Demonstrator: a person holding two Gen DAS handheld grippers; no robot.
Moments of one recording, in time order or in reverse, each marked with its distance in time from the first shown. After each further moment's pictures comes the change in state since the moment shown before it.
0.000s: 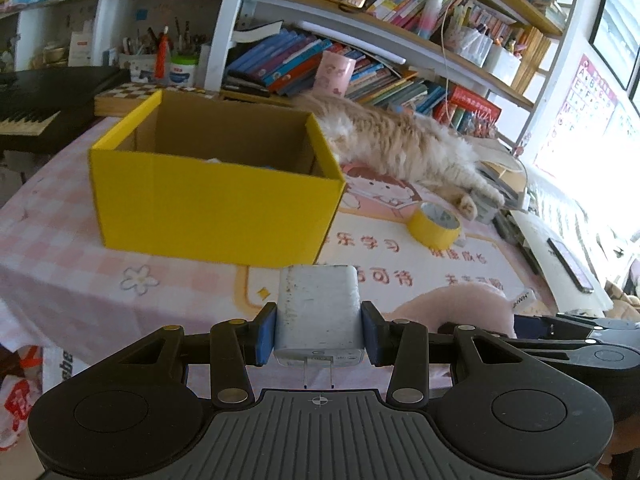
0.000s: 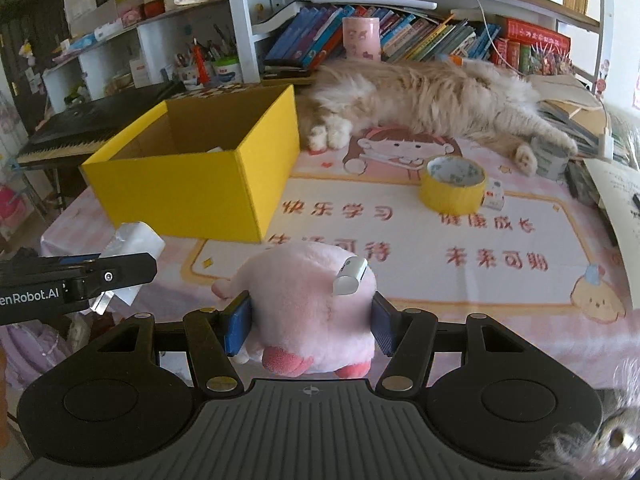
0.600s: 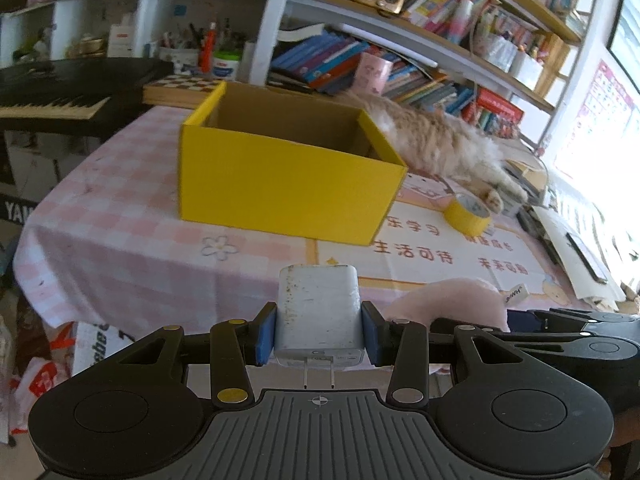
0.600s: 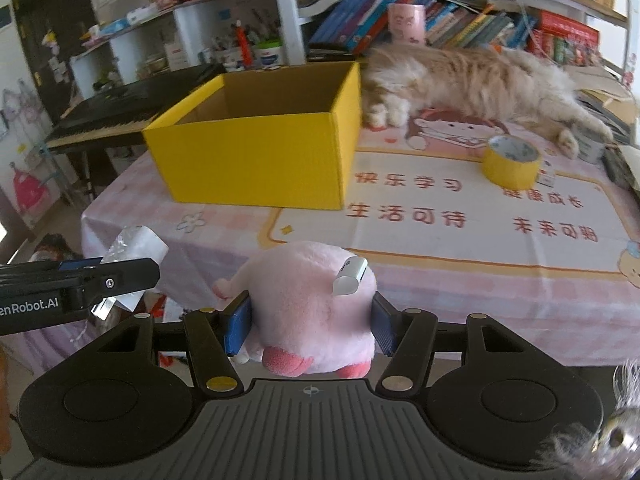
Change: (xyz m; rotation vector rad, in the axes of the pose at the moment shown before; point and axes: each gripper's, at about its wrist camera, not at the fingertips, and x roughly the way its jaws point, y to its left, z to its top) left arm -0.045 0.049 -0.023 -0.032 0.000 0.064; right arm 0.003 0.065 -0.023 -0.020 0.029 0.077
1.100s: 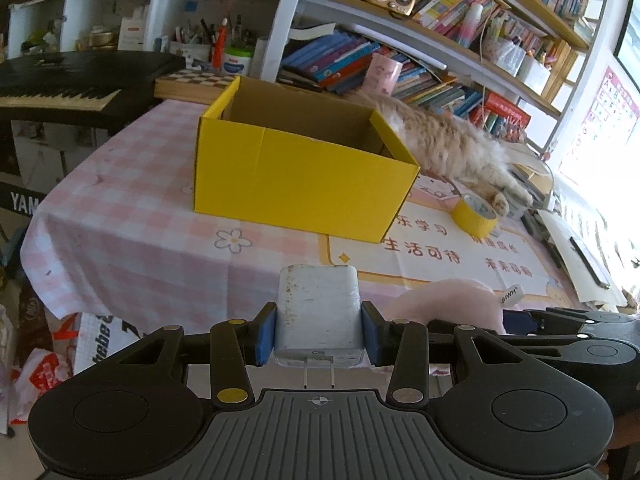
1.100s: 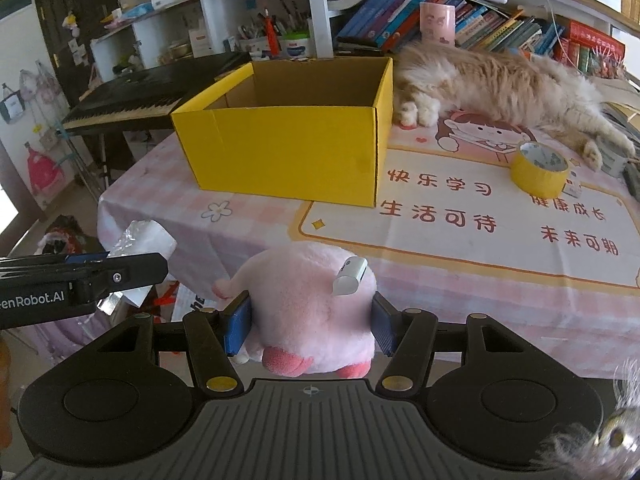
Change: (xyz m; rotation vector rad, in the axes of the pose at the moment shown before) left arm -0.002 0.010 -0.004 -0.015 0.005 -0.001; right arm 0.005 0.019 -0.001 -0.046 0.018 0.030
